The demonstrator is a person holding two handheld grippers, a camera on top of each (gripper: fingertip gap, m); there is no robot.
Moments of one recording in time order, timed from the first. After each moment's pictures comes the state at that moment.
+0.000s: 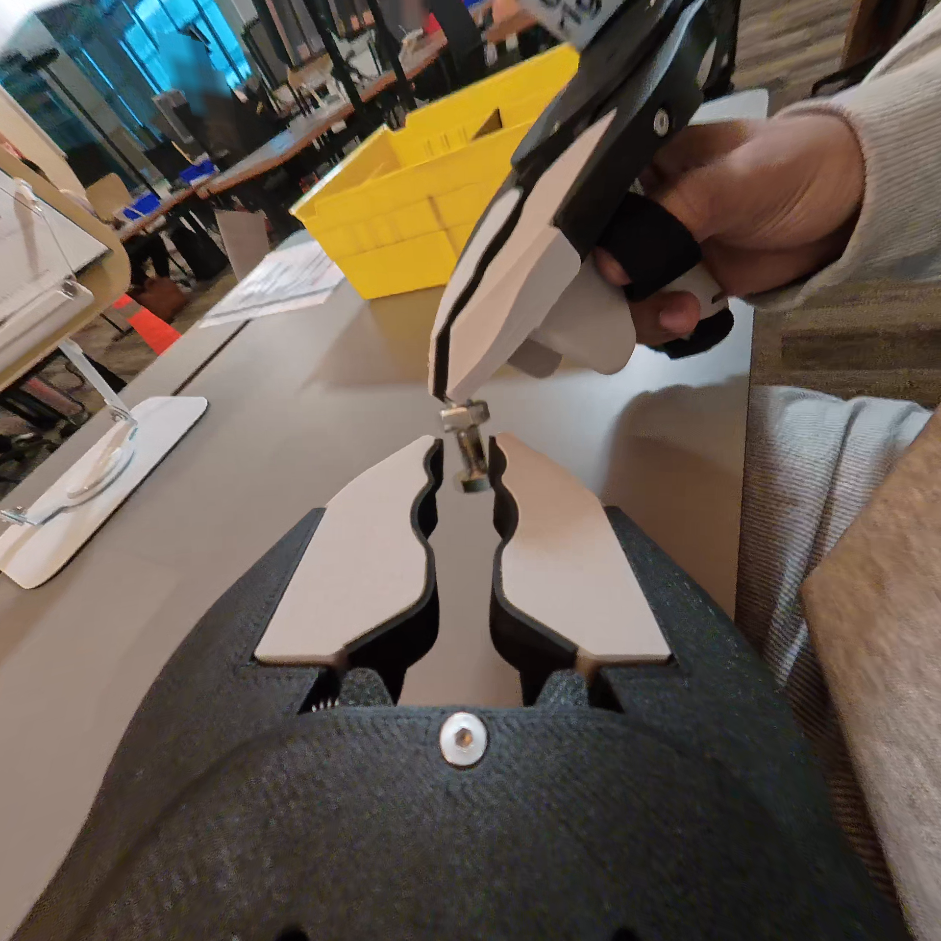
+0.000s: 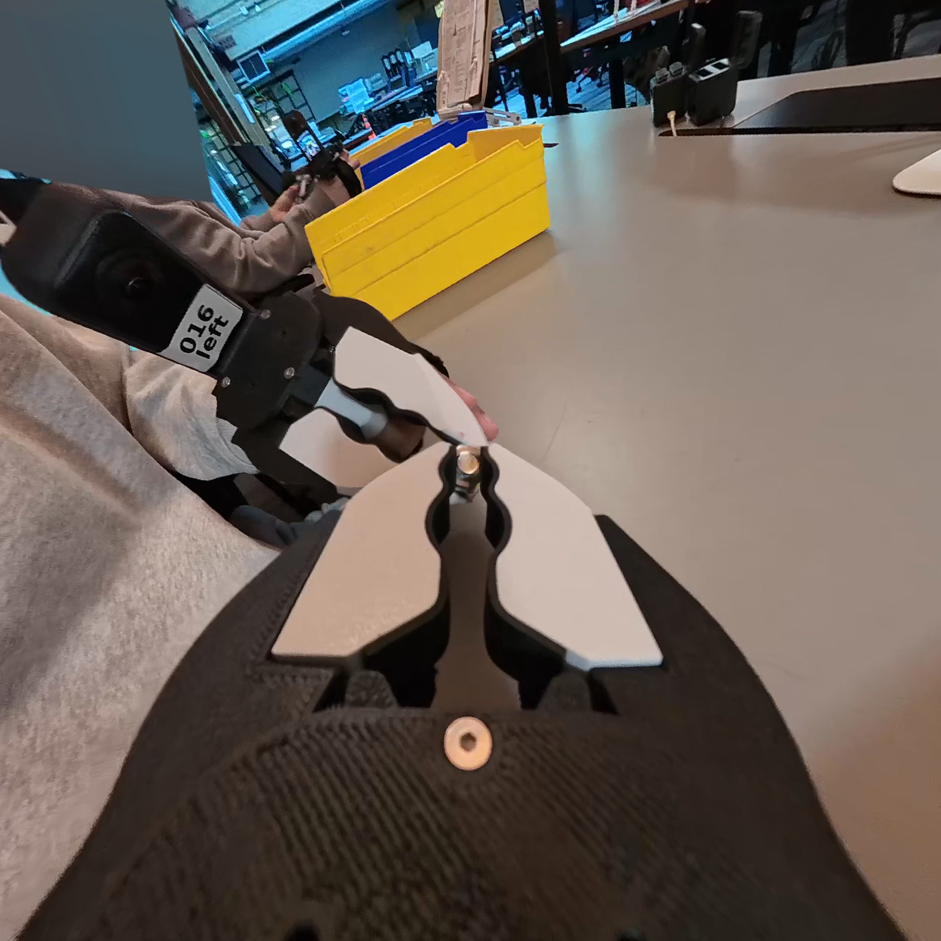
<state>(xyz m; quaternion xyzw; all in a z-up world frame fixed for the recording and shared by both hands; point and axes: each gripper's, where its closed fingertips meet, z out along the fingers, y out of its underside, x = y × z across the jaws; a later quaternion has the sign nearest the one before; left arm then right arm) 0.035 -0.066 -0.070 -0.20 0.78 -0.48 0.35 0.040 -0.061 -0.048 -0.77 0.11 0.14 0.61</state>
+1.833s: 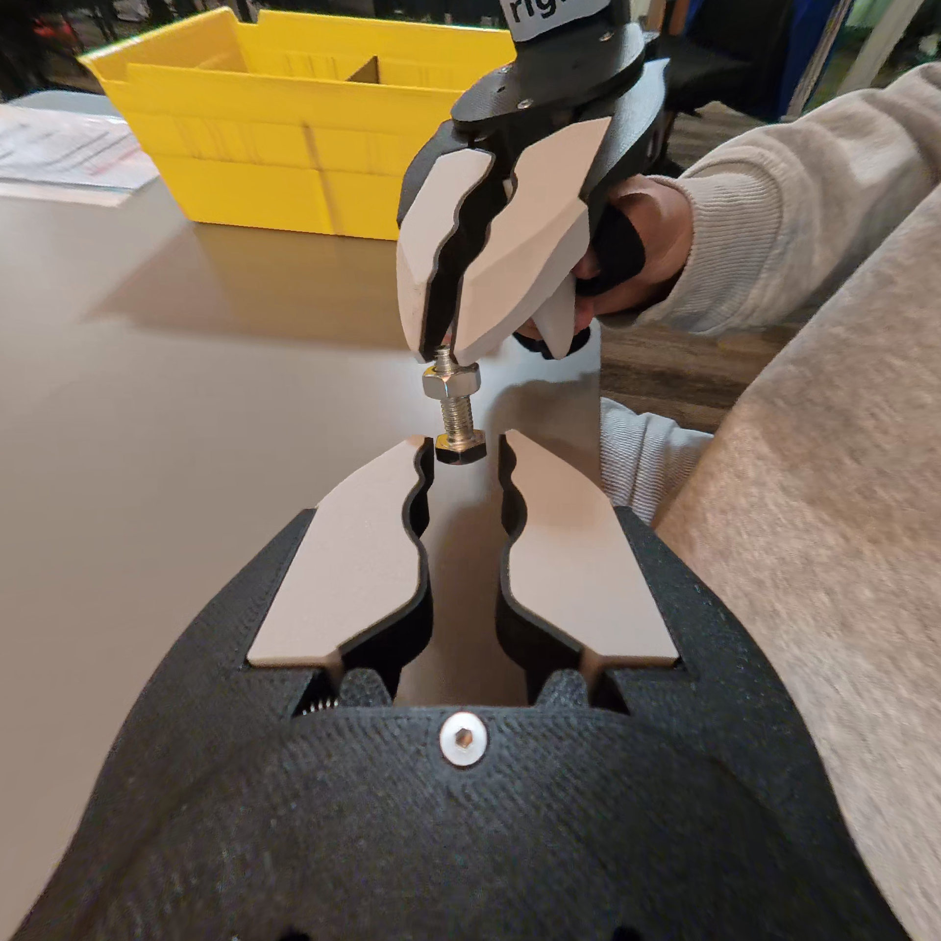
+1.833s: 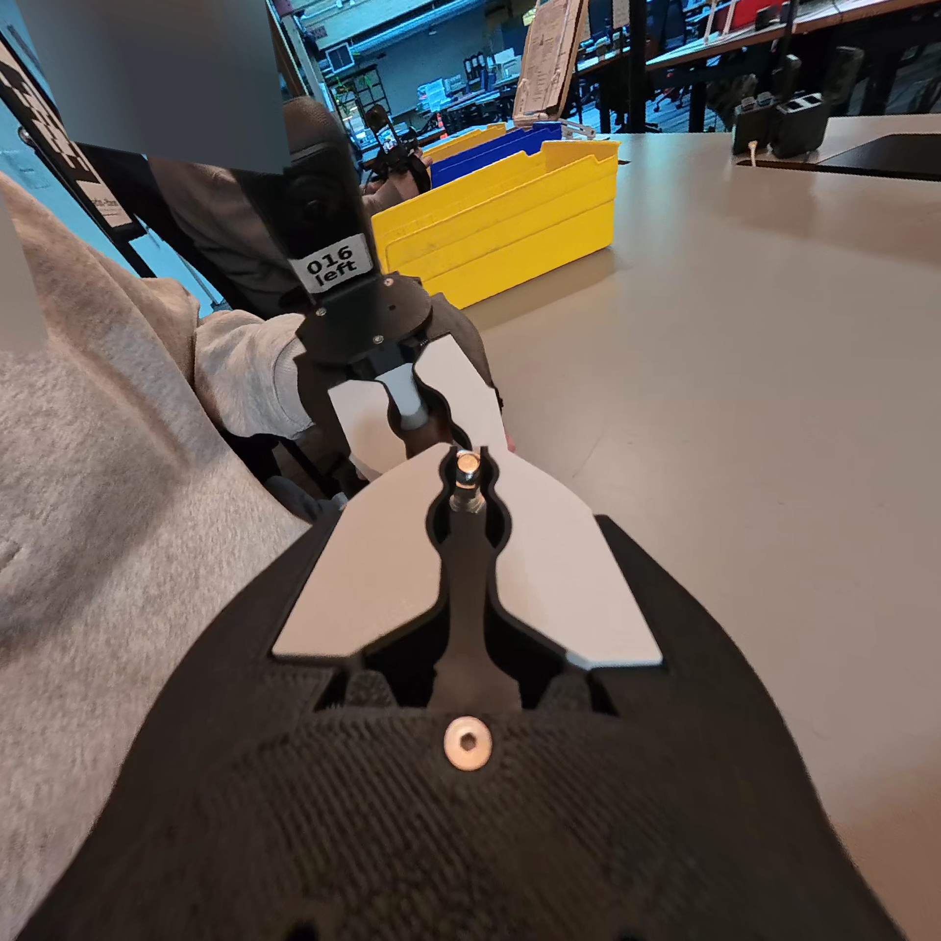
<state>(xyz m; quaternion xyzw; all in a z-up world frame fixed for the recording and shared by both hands) 0.011 -0.073 -0.080 -0.24 0.80 -0.54 0.14 0.023 -0.063 -0.040 -0.76 0.03 0.16 0.62</state>
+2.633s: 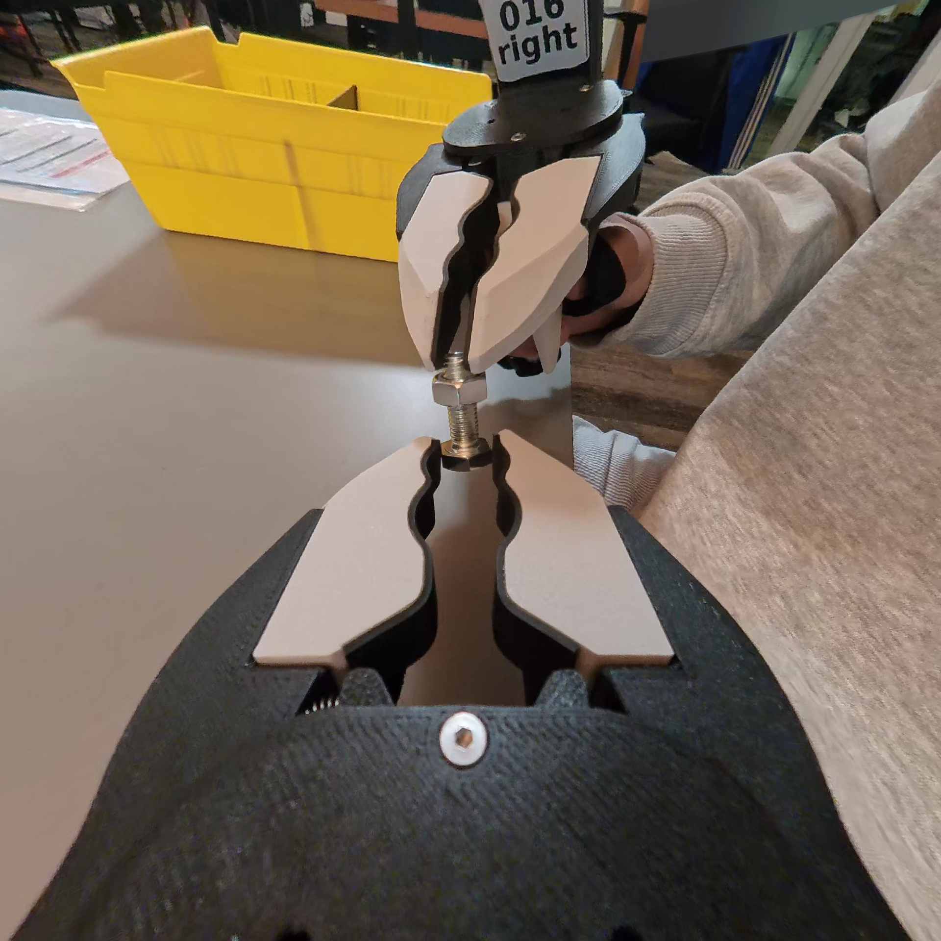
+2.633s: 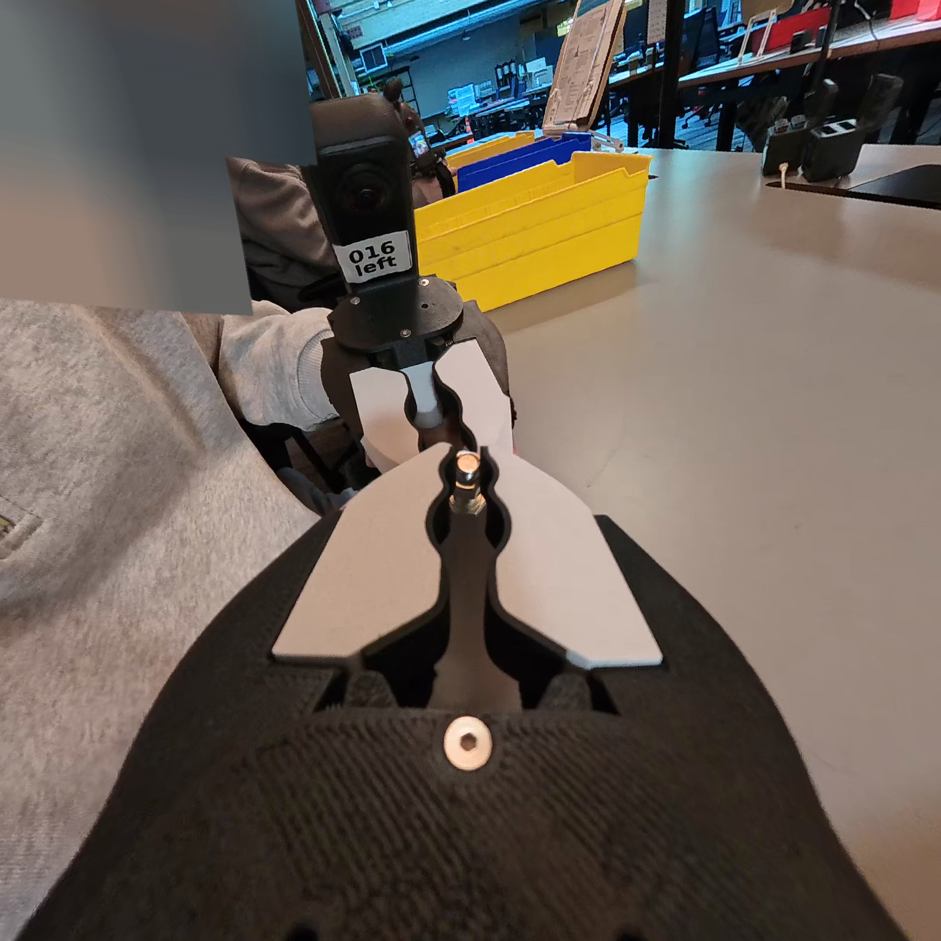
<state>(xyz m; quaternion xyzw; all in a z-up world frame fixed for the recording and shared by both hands) 0.007 -0.076 -0.074 -0.24 0.78 -0.57 0.10 0.015 -0.064 -0.036 -0.76 0.00 0.17 0.63</state>
